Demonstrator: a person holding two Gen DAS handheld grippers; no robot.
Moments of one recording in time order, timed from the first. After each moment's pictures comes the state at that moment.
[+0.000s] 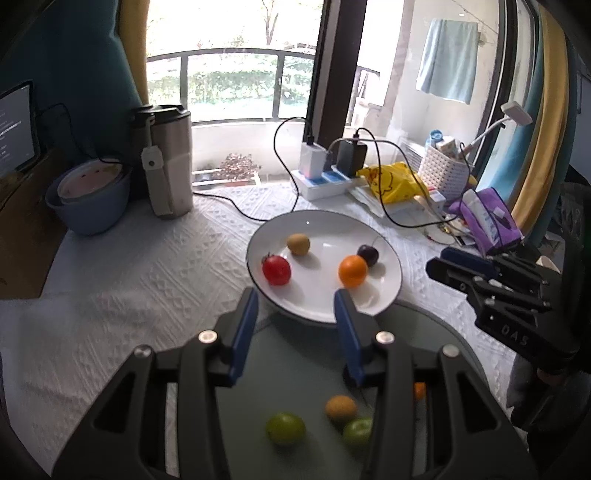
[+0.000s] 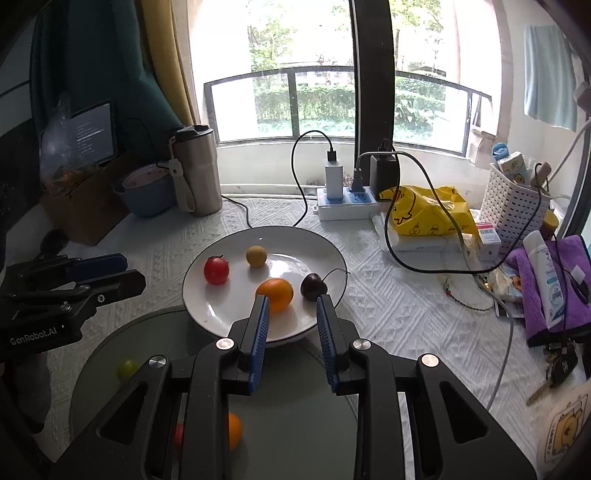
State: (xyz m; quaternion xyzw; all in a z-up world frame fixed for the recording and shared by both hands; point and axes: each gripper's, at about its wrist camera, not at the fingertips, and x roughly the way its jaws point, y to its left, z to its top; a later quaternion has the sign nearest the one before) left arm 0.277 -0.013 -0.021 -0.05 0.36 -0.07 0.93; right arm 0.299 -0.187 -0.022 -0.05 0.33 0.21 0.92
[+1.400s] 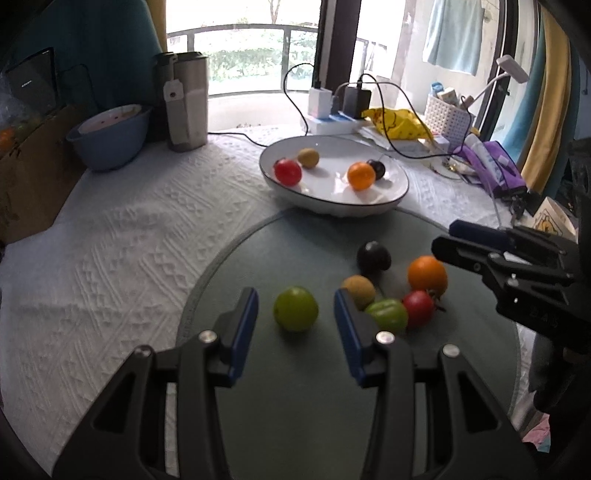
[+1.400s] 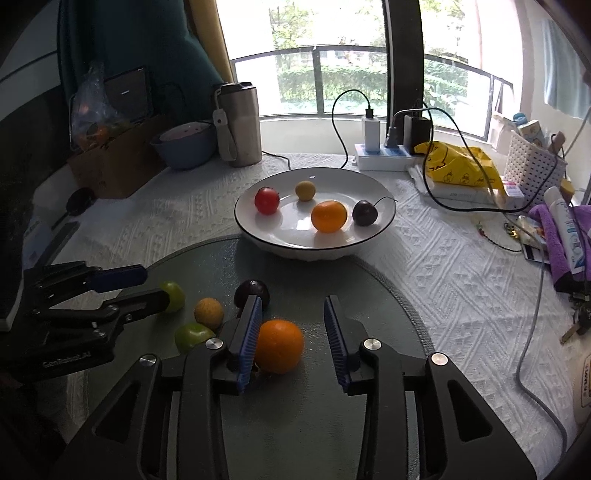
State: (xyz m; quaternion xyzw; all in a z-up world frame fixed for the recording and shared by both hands) left arm 0.214 -0.015 -0.074 -0.03 0.40 -0.05 0.91; right arm 0.245 -0.172 -0.058 -0.06 0.36 0.25 0.89
